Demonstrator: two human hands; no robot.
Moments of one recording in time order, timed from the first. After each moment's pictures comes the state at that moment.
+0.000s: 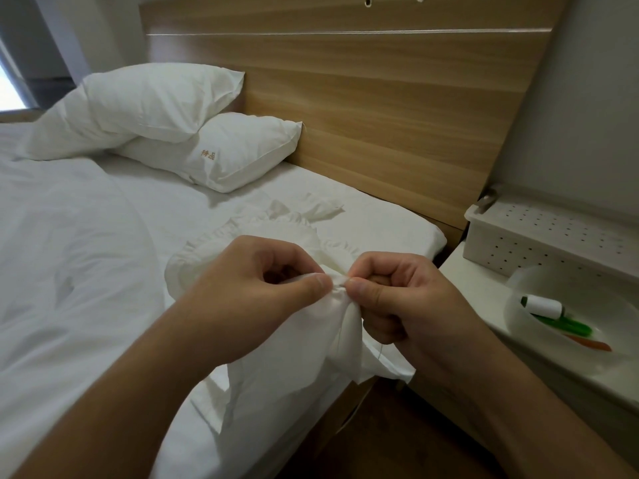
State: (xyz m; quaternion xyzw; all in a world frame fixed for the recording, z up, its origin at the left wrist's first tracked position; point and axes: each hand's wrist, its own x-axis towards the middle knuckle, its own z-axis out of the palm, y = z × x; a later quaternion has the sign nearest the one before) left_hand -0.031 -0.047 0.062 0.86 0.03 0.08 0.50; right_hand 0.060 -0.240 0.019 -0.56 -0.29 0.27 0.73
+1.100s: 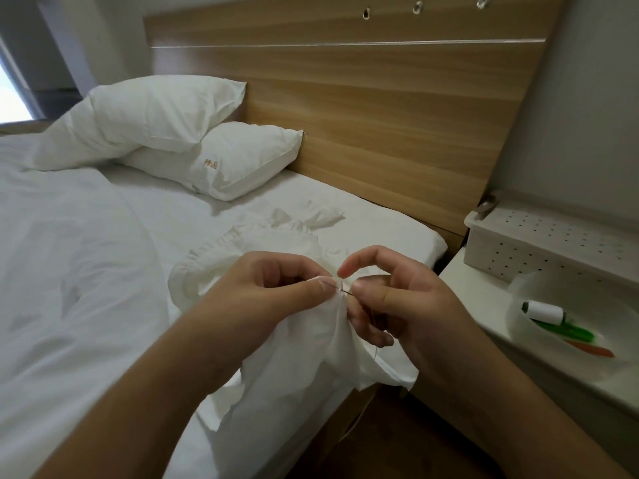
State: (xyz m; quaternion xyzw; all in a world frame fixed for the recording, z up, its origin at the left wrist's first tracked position) left_hand -0.028 -0.048 0.055 0.76 0.02 0.01 0.65; right_hand 0.059 -0.245 0.022 -0.61 -0.31 0.23 0.69
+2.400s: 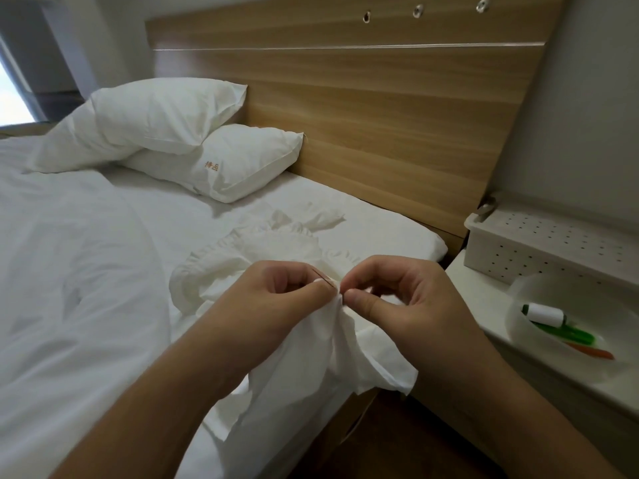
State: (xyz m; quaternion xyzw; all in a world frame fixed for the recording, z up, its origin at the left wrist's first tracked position) left_hand -0.022 -0.054 0.047 0.79 0.05 0.03 0.61; right_hand 0.049 -0.242 0.031 -0.75 -0.33 0.03 0.57
